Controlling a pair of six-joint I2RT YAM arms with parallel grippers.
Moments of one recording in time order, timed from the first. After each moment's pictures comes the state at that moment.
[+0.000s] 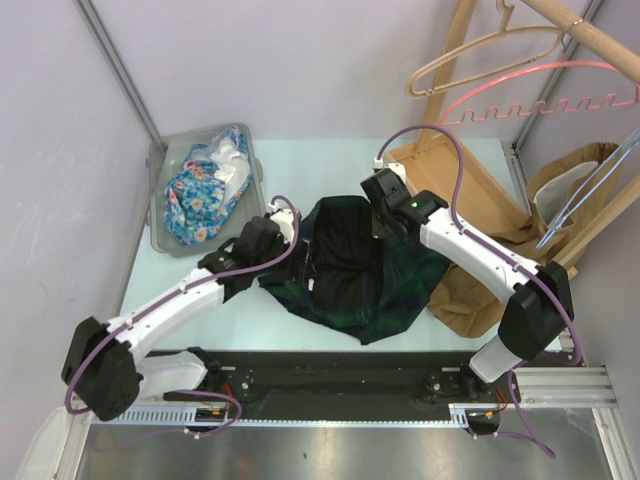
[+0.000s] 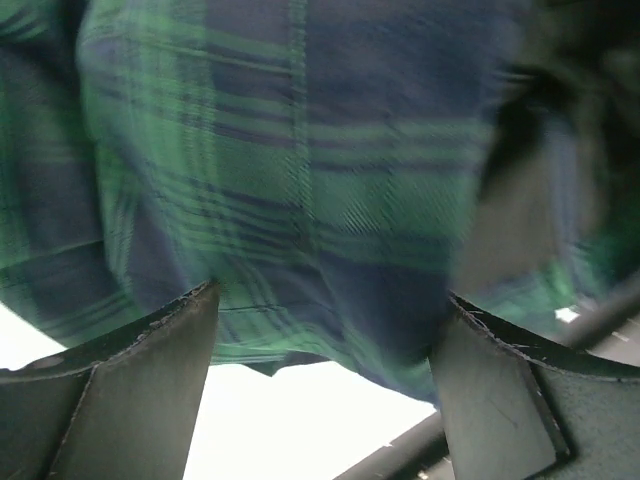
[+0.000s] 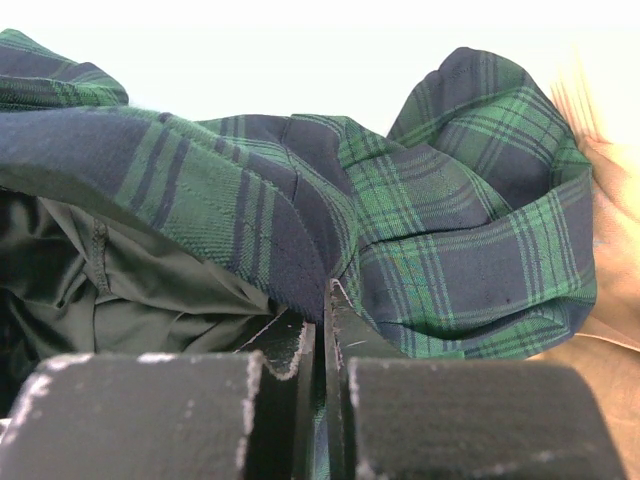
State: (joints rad) left arm -0.64 1.16 0.79 -0.34 0.07 -0.31; right arm 0.67 1.58 1.40 -0.76 0.37 0.48
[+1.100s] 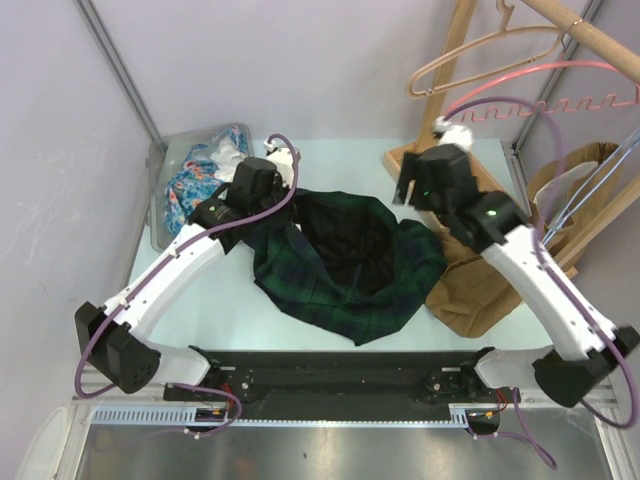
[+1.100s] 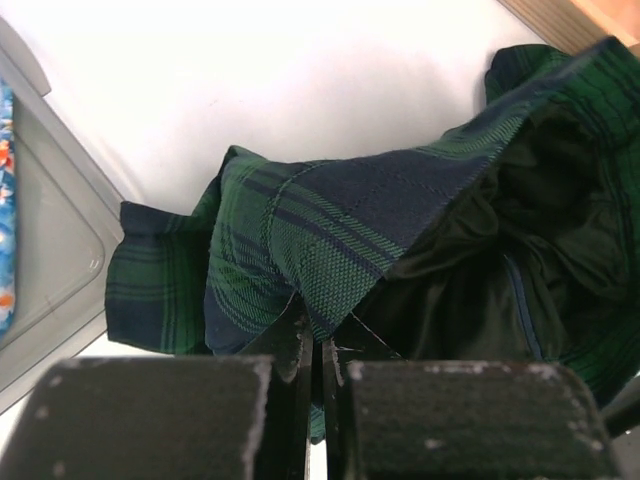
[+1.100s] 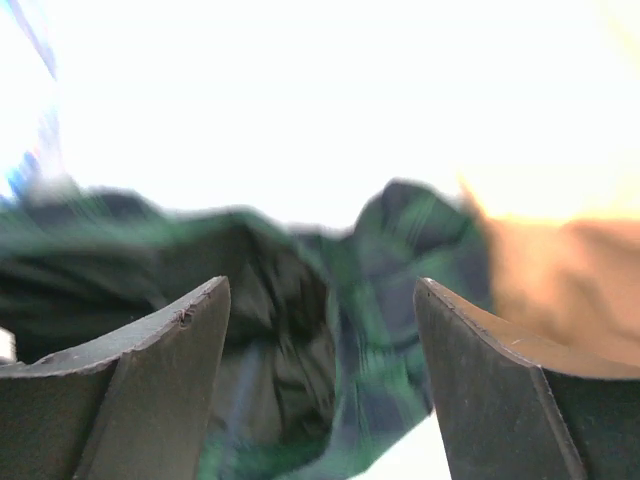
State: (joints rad) left arm -0.57 1.34 1.31 -0.58 -0.06 -0.16; right arm 0.61 1.31 1.49 -0.80 0.42 0.46
